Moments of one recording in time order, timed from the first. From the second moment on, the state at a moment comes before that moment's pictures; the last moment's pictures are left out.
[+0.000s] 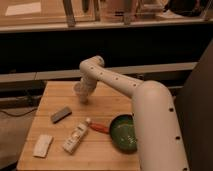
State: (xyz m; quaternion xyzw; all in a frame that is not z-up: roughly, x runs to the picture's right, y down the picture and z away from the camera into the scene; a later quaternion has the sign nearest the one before) arm -0.120 0.045 0.911 -0.24 -0.24 -0.35 0.87
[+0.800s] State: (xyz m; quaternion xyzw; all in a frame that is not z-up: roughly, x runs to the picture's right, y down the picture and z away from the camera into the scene) arm -0.105 0.025 0.869 -0.23 -0.24 -0.36 0.87
